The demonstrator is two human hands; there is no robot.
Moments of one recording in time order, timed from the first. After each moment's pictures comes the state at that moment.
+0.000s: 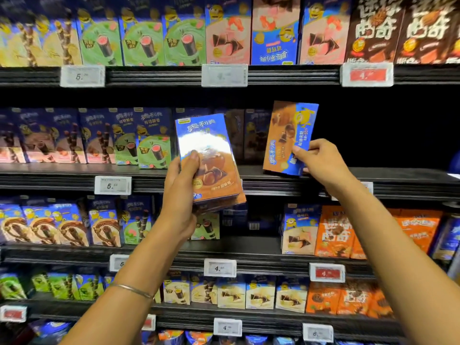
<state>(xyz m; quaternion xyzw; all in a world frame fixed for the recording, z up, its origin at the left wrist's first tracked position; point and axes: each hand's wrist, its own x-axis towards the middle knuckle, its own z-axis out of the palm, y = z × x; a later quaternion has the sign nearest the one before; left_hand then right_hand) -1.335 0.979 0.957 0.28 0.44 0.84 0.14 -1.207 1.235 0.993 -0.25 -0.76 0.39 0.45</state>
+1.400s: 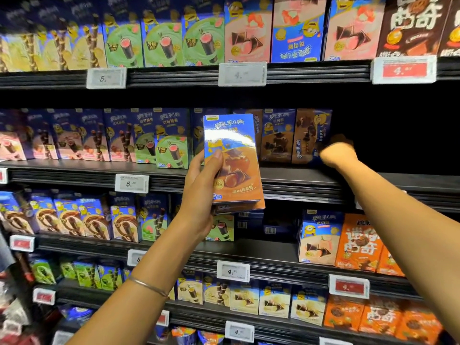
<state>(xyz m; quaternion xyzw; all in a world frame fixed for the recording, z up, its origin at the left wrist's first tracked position) -1.330 0.985 0.964 0.28 0.48 0.82 0.15 -1.287 1.335 1.013 -0.46 -0.82 0.12 0.31</state>
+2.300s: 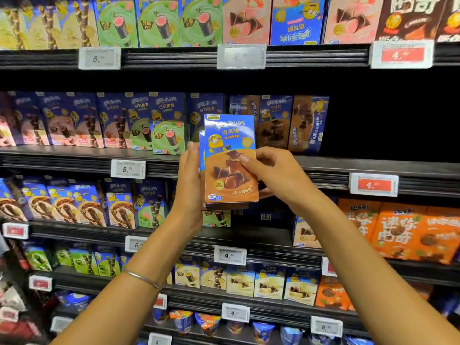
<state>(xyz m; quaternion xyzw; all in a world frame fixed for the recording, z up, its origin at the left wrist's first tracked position) -1.330 0.977 0.943 0.27 0.46 0.84 0.12 -1.226 1.109 0.981 -0.08 -0.80 0.53 0.28</state>
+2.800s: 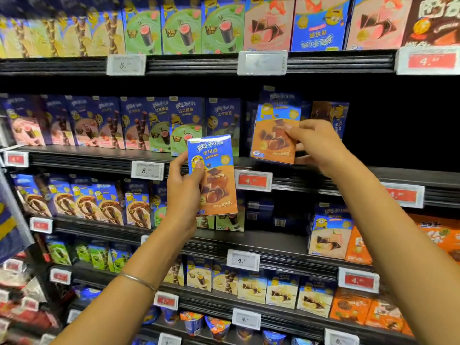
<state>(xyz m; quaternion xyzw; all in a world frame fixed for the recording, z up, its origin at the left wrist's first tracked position) -1.368 0.953 0.930 0.19 0.53 0.83 0.02 -1.262 1.181 1.023 -0.14 -0.75 0.54 0.35</state>
